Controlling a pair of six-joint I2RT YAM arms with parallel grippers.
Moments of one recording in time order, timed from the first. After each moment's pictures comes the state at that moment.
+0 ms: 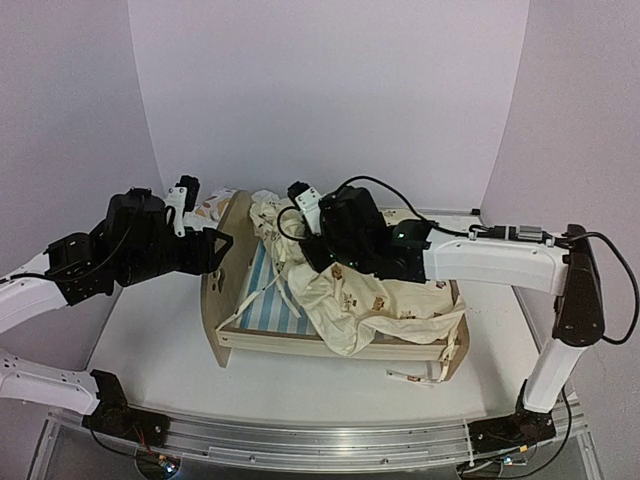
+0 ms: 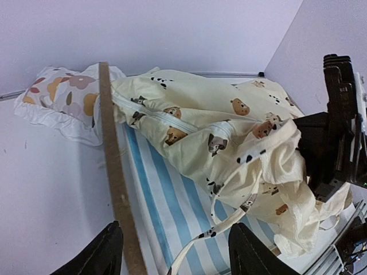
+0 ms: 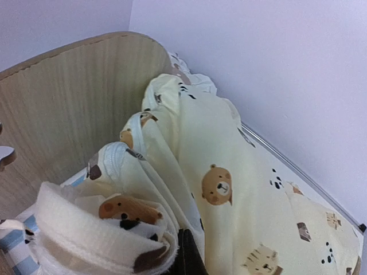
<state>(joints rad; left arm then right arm) -0.91 0.97 0.98 -0.45 -0.33 -0.44 1.04 1.81 1.50 -0.17 0.48 -0.07</state>
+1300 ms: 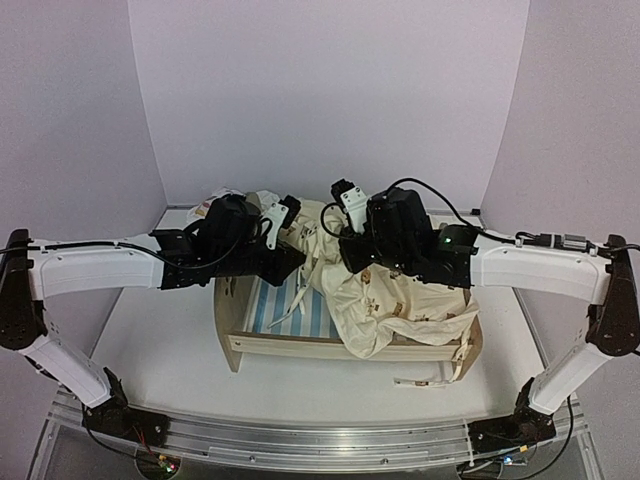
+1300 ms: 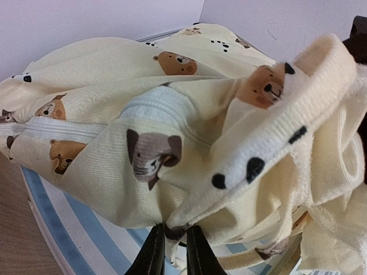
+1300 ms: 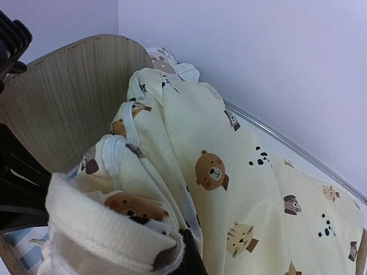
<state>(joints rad) -0.94 1.48 1.09 -0.10 -0.04 -0.23 0.97 1.58 1.26 -0.14 0.41 0.02</state>
